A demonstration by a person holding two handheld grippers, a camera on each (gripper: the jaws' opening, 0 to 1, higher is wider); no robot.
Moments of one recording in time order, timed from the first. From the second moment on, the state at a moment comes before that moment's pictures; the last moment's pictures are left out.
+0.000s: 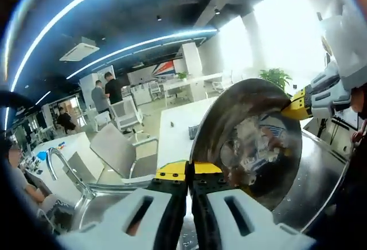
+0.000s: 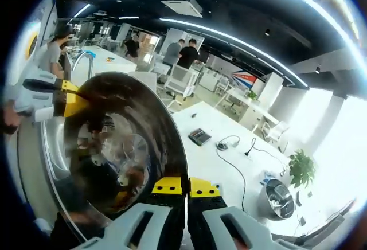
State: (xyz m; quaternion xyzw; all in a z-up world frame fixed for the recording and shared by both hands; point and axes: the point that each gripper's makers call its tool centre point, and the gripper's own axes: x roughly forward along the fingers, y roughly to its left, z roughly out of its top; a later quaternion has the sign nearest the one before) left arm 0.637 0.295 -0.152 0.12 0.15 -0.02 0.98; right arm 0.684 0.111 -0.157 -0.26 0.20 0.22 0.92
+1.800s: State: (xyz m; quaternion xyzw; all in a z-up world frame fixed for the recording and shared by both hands) left arm 0.615 0.153 -0.363 0.08 0.48 -0.19 0.85; right arm 0.608 -0.026 -0.366 -0.20 0.53 0.22 0.79
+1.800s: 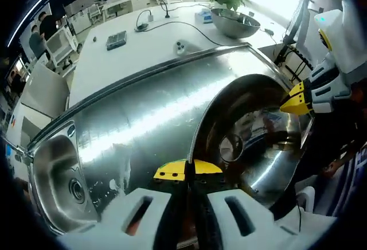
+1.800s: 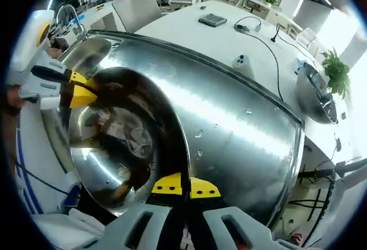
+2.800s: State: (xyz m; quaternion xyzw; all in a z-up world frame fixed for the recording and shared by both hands) left arm 0.642 0.142 -0.360 0.09 0.39 -0.20 0.89; right arm 0.630 -0.034 -0.385 -0.21 0.47 0.28 0.81
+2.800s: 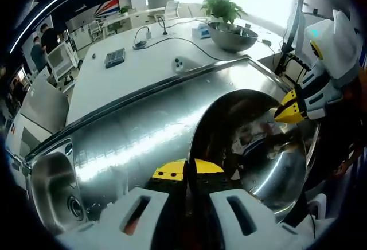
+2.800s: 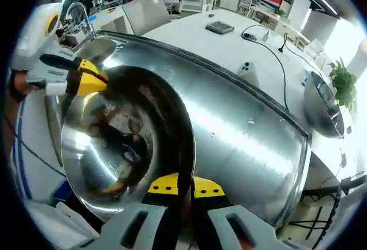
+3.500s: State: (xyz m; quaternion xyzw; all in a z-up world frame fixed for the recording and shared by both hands) left arm 0.667 0.155 -0.285 0.02 0.21 -0.21 0.96; right arm 0.641 -0.035 -0.322 -0.13 0.29 0.29 0.90
